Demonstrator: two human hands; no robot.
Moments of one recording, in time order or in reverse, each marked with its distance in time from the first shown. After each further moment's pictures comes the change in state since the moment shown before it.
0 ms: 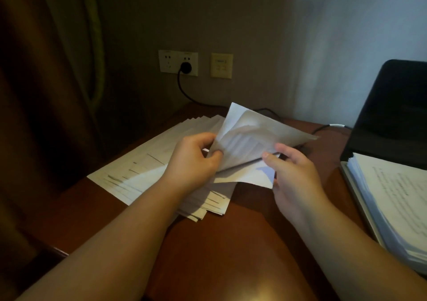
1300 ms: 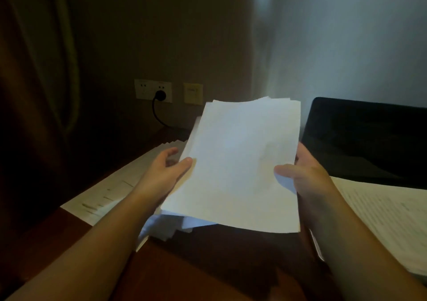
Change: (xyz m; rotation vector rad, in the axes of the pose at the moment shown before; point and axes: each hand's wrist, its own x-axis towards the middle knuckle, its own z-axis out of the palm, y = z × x) left_hand 0.014 0.025 -0.001 -0.319 -0.004 -0.391; right_hand -0.029 -0.095 -0.066 -0.314 -0.165 -0.188
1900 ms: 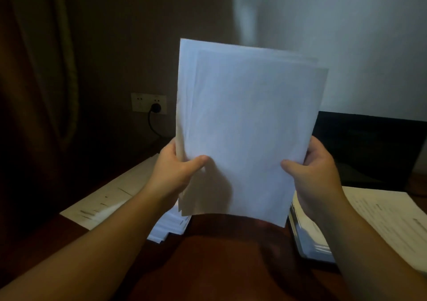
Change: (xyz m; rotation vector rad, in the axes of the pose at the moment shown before) left_hand -0.040 0.049 0.032 -0.216 -0.047 0.332; right_hand -0.017 -0.021 -0.024 -0.003 0.183 -0.307
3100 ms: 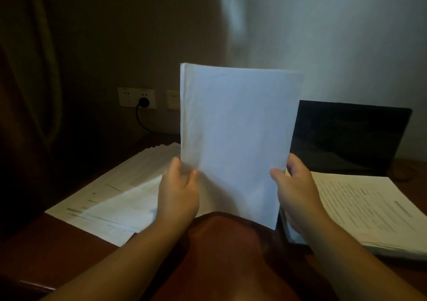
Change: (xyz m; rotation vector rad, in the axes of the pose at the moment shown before) left_hand -0.032 -0.051 0.033 0.349 0.207 0.071; right_hand -0.018 0.041 -0.006 -0.203 0.098 0.171
